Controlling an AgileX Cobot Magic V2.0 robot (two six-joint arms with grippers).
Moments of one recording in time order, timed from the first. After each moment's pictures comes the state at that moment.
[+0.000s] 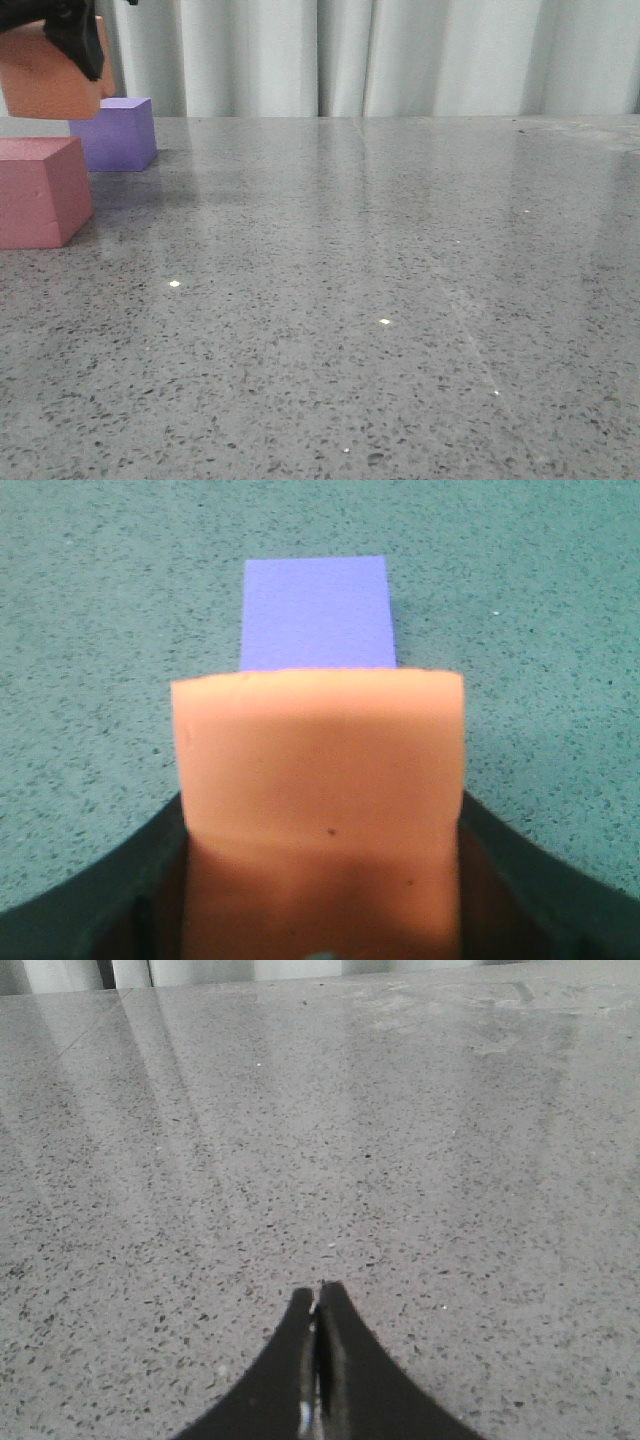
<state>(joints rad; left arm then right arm) -0.47 1.48 -1.17 0.67 0.64 -0.91 0.00 -0.01 0.03 0.02 0.25 0.07</state>
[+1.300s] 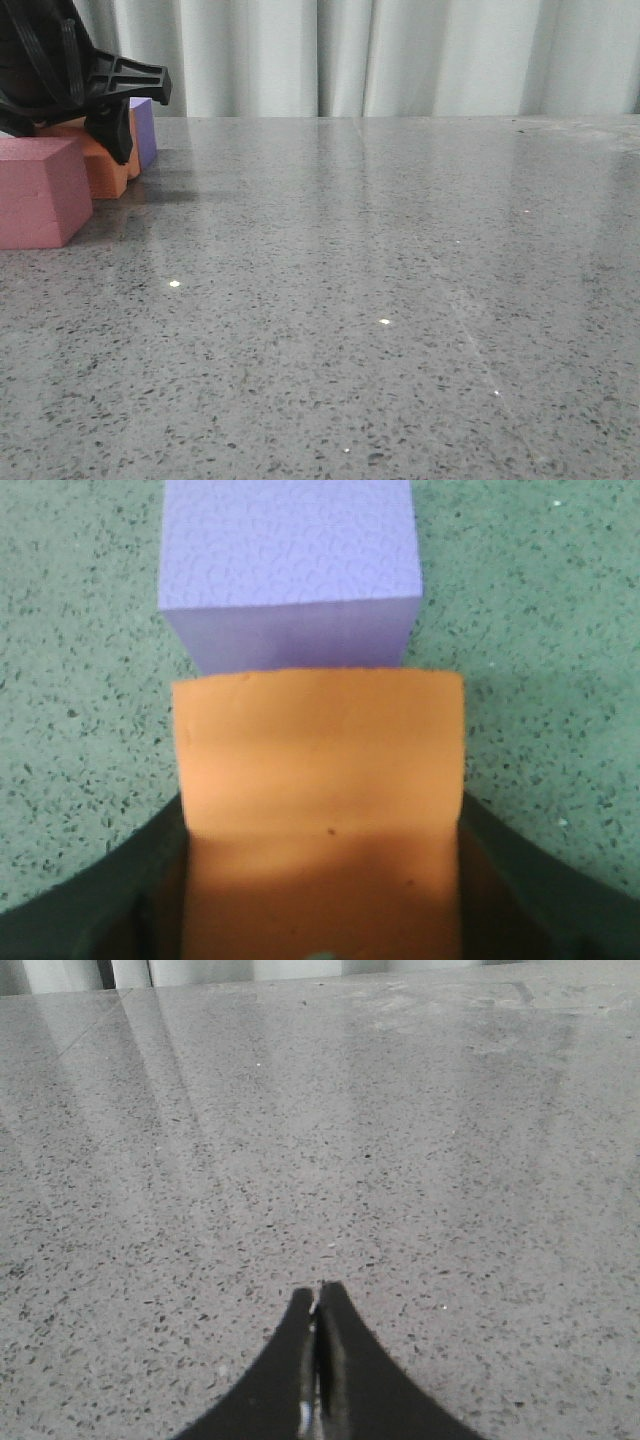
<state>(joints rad) -0.43 1.65 -1.17 0.61 0.56 -0.86 0.00 -0.01 0.03 0.02 0.25 0.07</state>
